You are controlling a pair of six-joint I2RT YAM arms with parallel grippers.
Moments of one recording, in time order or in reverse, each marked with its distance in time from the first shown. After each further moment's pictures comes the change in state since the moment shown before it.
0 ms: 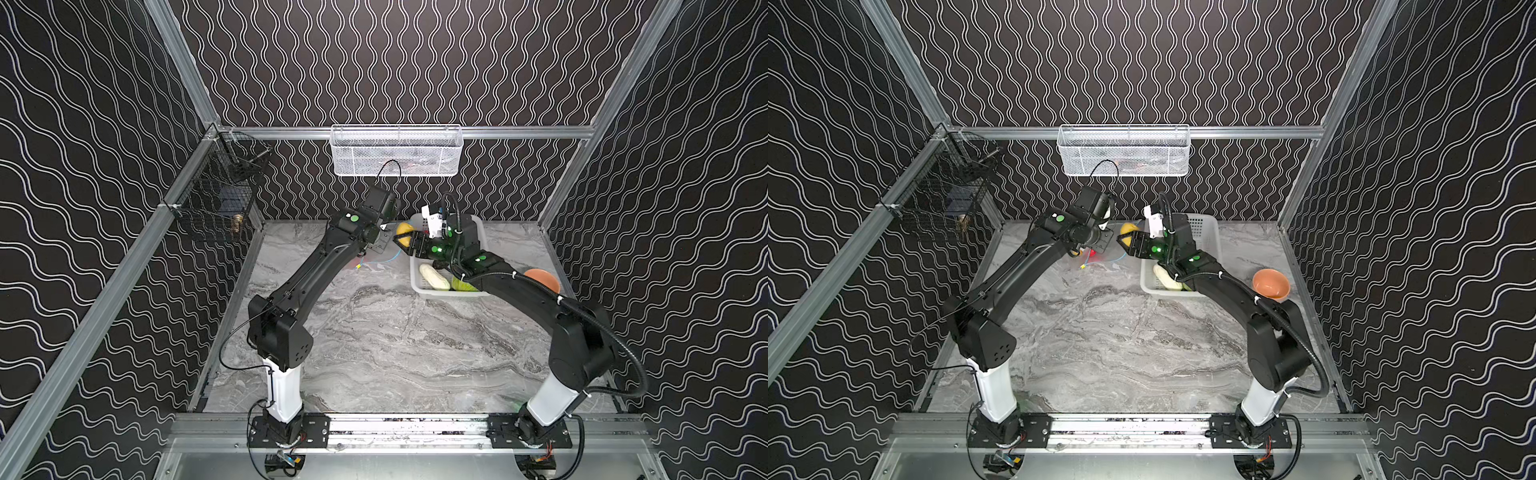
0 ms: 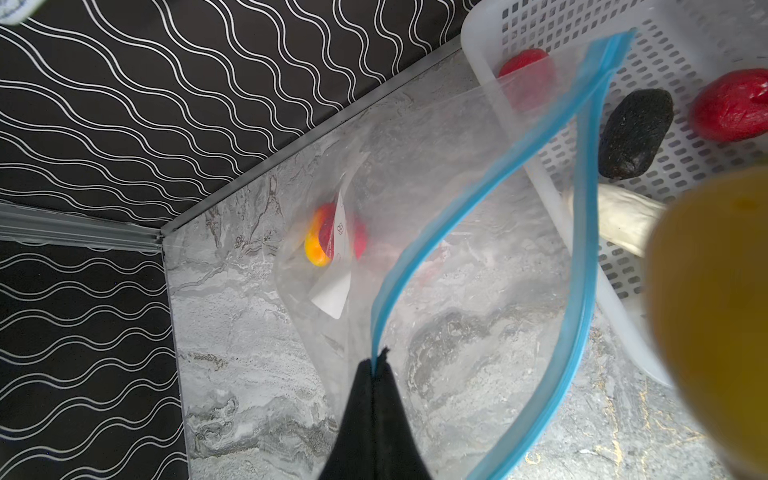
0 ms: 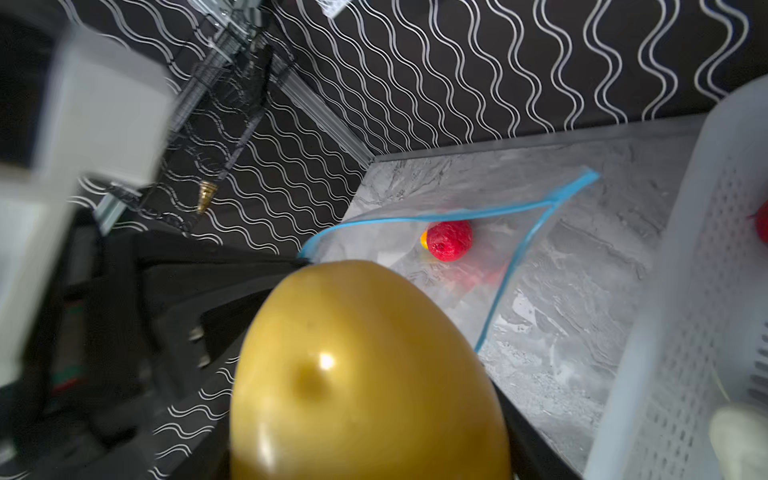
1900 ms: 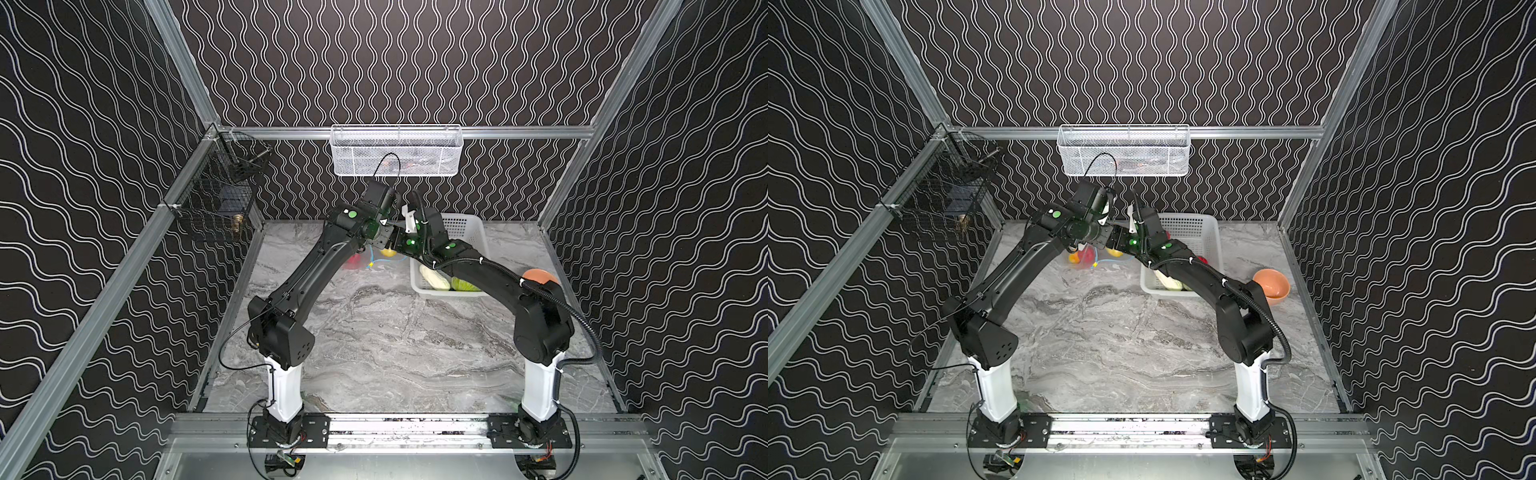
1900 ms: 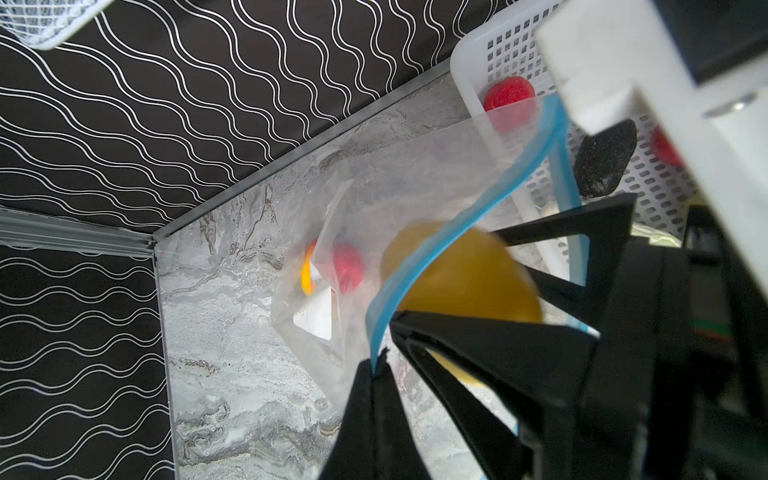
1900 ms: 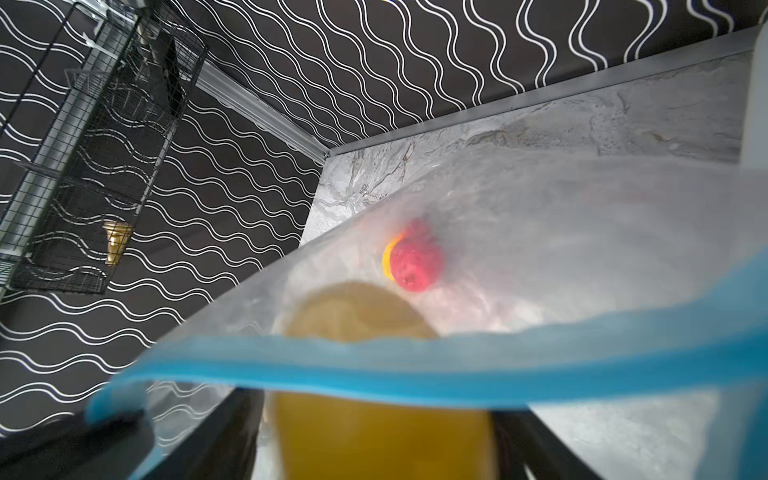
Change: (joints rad) left arm 0.000 0.016 0.085 -0.043 0.026 -0.021; right arm 0.086 0.240 0.314 -0.201 0.174 0.077
